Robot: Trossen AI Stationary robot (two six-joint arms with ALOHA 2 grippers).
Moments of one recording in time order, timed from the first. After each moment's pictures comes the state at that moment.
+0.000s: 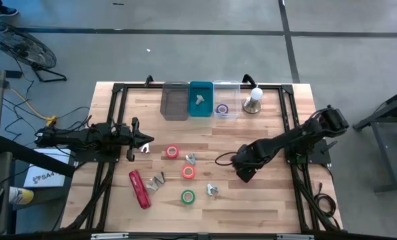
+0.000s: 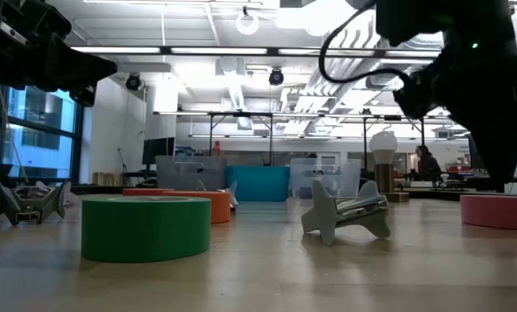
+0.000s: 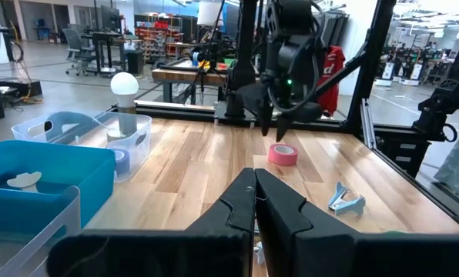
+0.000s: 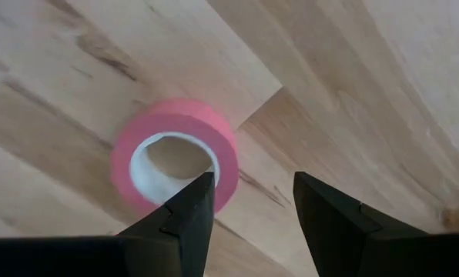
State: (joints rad) left arm -0.07 0.01 0.01 0.02 -0.09 -0.08; right arm 0.30 1.59 0.95 -0.97 -0.06 1.09
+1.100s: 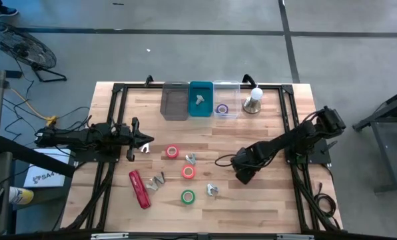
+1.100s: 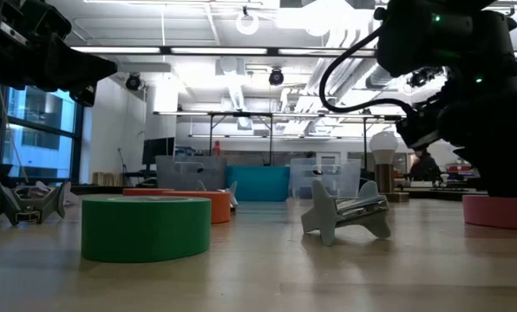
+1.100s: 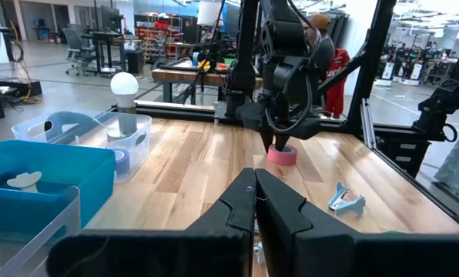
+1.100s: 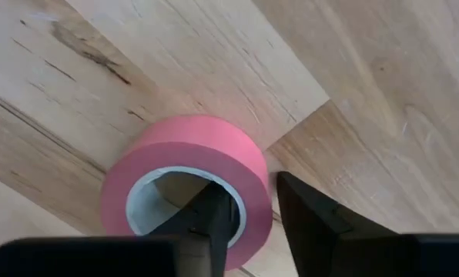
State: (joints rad) left arm -0.07 0.01 0.01 0.02 -0.09 -0.08; right arm 0.30 1.65 0.82 -0.73 -0.12 1.07
